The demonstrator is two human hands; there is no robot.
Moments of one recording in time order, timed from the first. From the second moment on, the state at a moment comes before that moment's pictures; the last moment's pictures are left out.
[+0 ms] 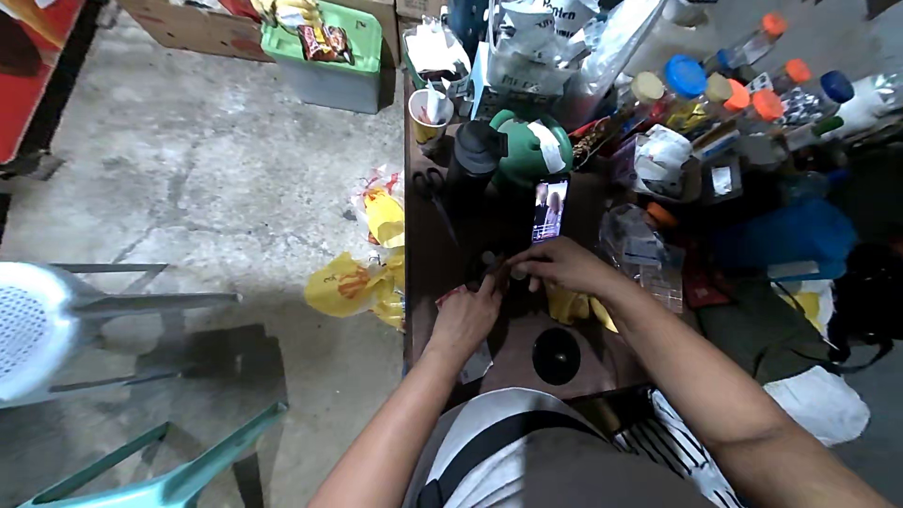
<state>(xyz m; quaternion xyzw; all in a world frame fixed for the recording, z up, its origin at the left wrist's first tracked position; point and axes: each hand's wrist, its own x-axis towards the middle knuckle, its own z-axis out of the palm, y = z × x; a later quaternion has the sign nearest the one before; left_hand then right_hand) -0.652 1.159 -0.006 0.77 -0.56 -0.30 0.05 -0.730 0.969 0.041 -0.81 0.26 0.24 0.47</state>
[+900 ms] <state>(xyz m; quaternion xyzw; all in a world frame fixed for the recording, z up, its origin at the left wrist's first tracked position) -0.696 1.306 -0.054 0.84 -0.27 -0.32 0.34 -0.818 1.022 -0.069 -0.80 0.33 0.21 0.46</state>
